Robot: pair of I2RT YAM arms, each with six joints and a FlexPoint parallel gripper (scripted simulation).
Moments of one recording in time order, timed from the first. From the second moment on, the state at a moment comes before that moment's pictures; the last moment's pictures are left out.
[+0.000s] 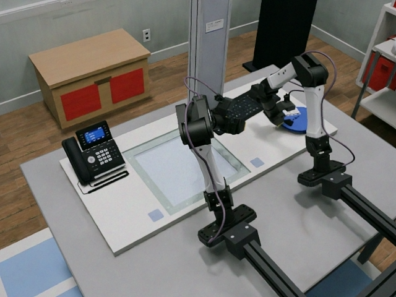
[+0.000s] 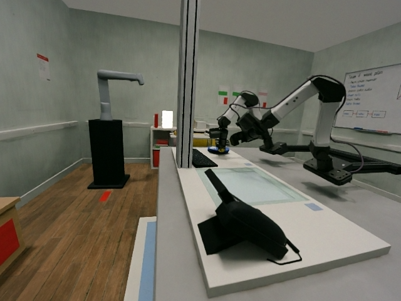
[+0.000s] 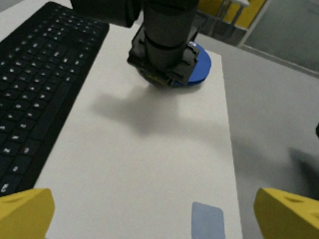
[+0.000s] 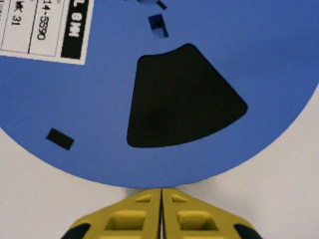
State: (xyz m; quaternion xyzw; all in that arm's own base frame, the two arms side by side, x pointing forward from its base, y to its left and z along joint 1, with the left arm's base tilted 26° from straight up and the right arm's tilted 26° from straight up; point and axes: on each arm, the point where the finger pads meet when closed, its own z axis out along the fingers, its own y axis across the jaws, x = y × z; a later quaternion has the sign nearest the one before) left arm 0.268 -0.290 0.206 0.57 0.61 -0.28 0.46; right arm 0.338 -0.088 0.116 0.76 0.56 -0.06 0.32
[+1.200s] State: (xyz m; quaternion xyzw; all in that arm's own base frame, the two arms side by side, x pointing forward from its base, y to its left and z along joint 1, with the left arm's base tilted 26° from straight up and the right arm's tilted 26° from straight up) left arm 0.261 -0.320 0.207 0.57 0.60 -0.33 0.44; right arm 0.331 -0.136 0.116 0.76 0.57 -0.06 0.32
